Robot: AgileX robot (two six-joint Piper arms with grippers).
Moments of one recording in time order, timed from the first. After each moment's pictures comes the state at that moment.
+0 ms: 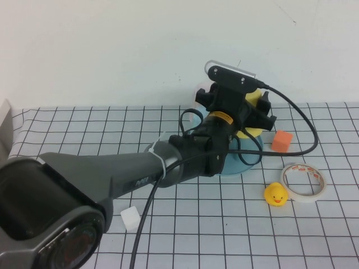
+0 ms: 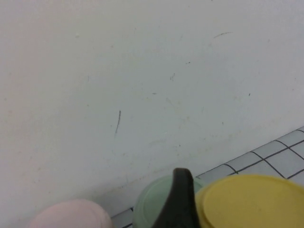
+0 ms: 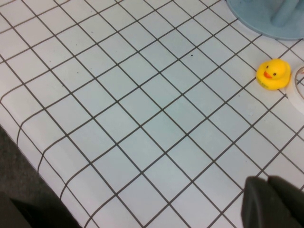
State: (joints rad) right arm 0.76 0.36 -0.41 -0.09 0.83 -0.07; left arm -0.74 2.22 -1.60 -0.45 -0.48 0.34
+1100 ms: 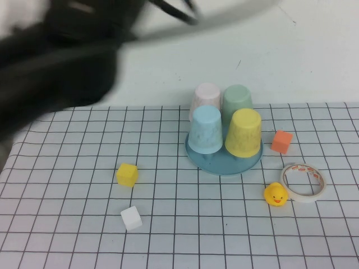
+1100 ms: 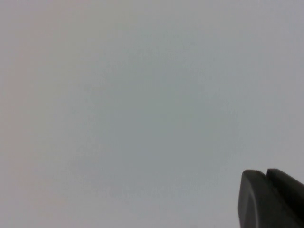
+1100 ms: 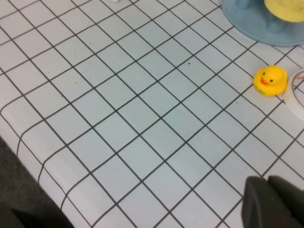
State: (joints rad) right arm 0.76 0.36 -0.41 -0.10 0.81 -0.04; left arm -0.74 1.53 -1.54 -1.34 -0.47 1.48
